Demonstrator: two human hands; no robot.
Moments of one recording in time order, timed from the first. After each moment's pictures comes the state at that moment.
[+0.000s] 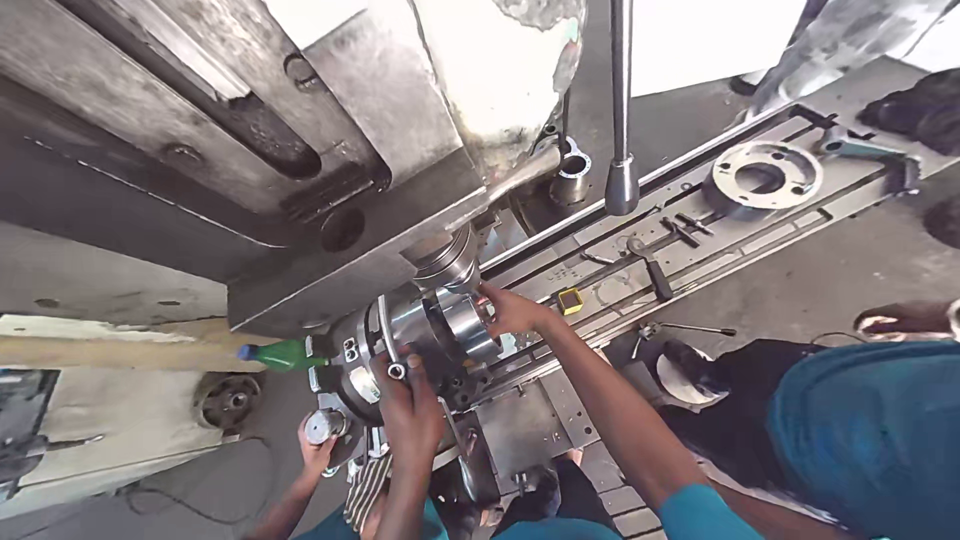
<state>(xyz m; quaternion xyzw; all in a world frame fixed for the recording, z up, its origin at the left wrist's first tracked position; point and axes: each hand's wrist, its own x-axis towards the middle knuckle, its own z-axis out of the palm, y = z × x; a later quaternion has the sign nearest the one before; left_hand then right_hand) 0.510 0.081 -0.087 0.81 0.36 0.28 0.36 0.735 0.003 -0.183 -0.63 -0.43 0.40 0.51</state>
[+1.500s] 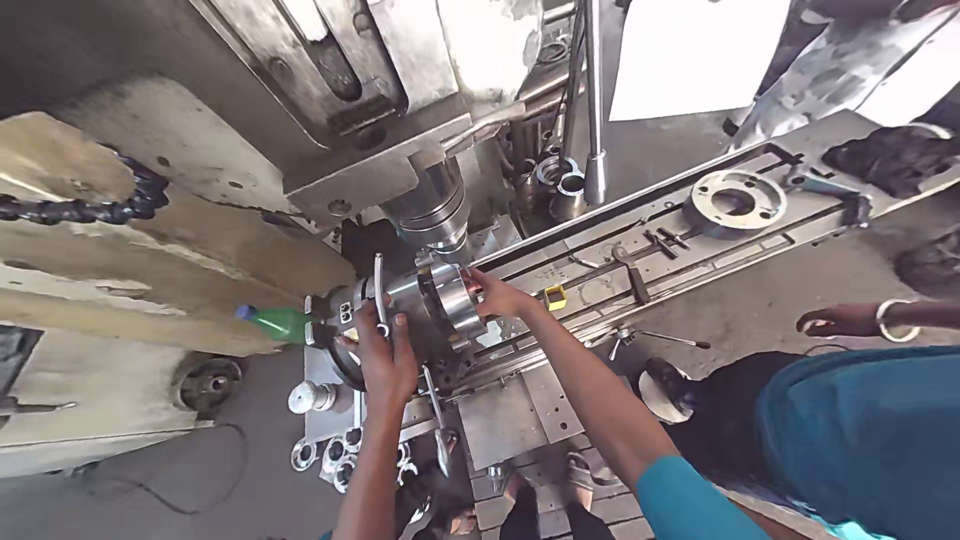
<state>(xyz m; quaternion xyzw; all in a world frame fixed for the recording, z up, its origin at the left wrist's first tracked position) 0.506 0.102 -0.092 0.86 0.29 0.32 0.27 0.732 0.009 -0.196 -0.60 -0.43 0.39 0.55</state>
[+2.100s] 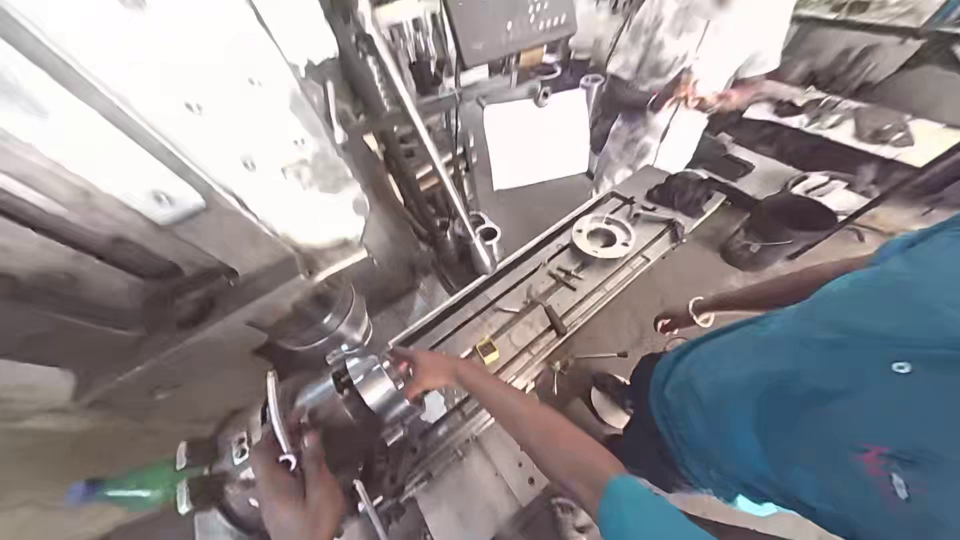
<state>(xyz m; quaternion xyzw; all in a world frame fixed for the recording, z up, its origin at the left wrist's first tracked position) 0.510 0.097 -0.088 0.86 0.23 0.35 0.30 0.732 -0.001 -0.172 -0.66 -0.42 0.38 0.50</state>
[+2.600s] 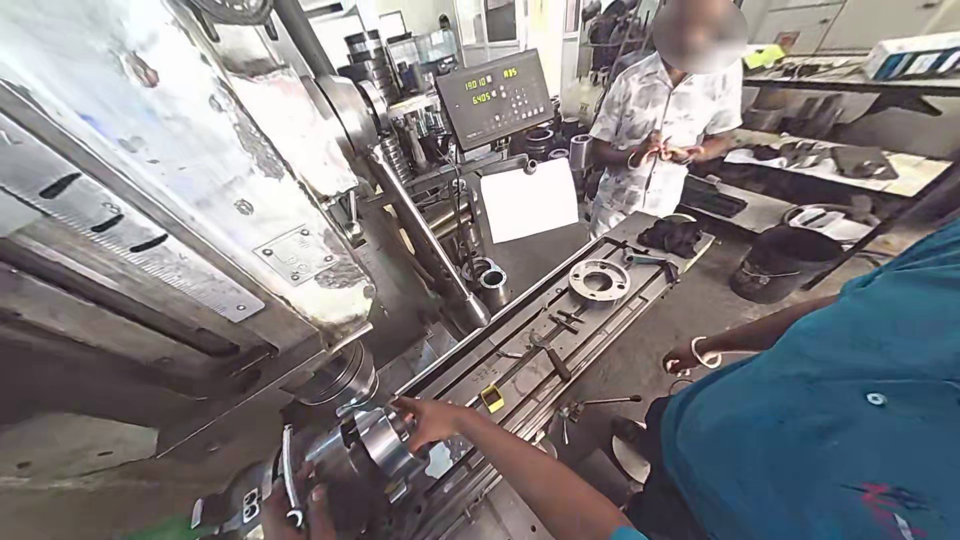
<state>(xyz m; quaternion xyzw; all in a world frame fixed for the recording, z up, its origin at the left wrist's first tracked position) 0.509 0.098 -0.095 0.85 0.24 0.35 0.31 0.732 -0.002 -0.176 -0.63 -0.44 0.40 0.50</state>
